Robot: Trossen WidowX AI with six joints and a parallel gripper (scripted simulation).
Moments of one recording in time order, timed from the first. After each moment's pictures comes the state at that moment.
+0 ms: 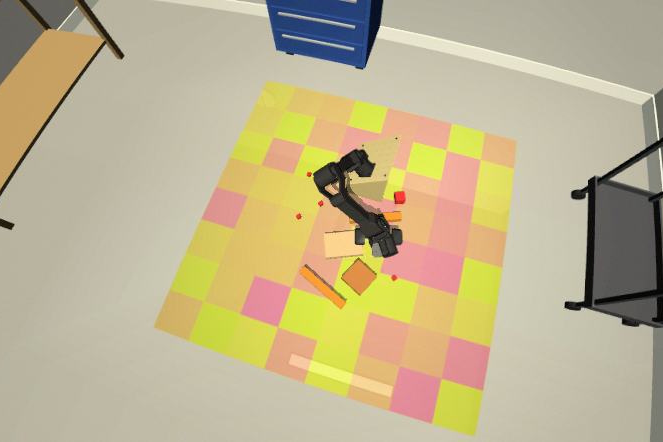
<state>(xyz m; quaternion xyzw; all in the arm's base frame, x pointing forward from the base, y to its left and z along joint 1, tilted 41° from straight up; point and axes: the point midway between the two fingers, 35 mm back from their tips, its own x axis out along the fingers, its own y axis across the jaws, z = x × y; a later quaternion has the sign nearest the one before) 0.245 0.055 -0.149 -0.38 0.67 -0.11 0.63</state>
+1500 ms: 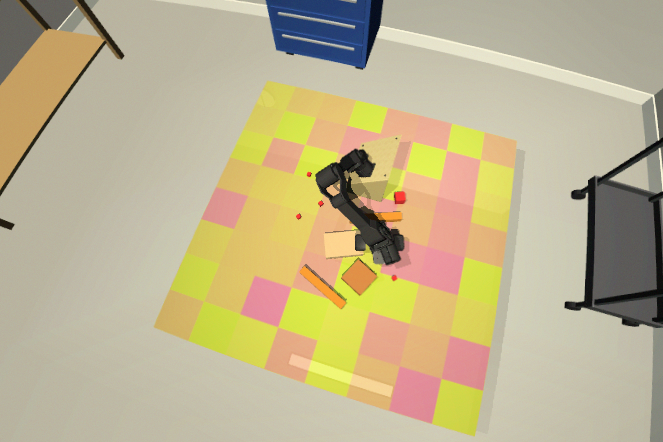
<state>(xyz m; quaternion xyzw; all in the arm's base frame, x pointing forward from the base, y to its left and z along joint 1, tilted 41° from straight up) 0.271 0.081 -0.135 -0.38 0.67 -0.12 0.62</state>
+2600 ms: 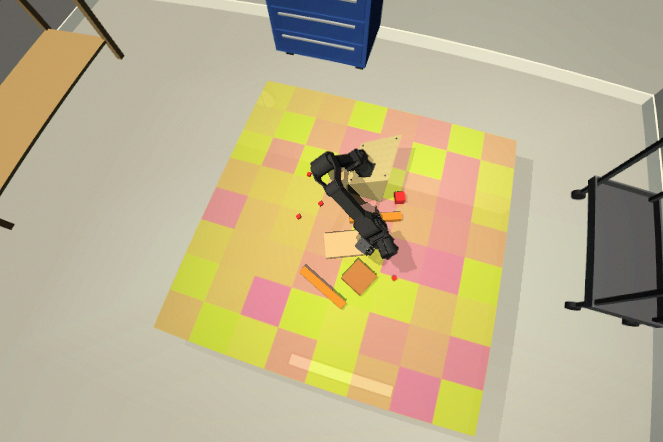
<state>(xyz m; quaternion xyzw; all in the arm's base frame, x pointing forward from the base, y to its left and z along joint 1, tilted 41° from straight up) 0.263 0.086 -0.099 -0.10 0.57 -0.36 0.73</state>
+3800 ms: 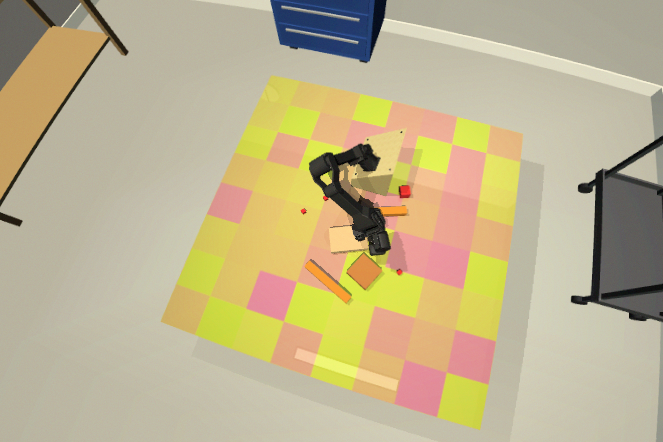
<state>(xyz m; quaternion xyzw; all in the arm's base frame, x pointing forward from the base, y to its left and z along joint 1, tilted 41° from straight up) 0.259 0.034 -0.127 0.14 0.42 -0.53 0.72</state>
